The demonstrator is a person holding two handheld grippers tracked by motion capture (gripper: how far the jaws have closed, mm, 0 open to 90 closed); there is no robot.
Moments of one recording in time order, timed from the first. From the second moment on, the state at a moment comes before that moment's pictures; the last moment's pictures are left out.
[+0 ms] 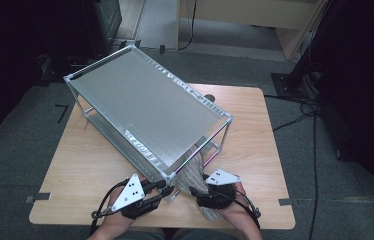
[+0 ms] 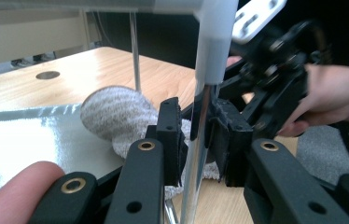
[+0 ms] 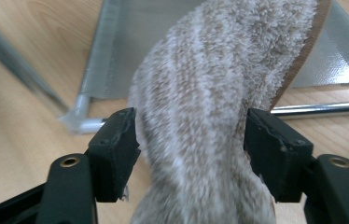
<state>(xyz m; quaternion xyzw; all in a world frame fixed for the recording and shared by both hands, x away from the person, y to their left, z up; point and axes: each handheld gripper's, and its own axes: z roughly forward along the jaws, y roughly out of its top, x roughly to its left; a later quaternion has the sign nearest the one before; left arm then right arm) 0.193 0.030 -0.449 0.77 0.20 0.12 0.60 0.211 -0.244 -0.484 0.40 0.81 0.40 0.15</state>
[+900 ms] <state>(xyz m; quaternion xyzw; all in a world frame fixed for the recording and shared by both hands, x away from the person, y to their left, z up) 0.204 0.005 -0.443 0.77 0.20 0.15 0.59 0.170 -0.214 -0.477 0.35 0.83 0.40 0.14</state>
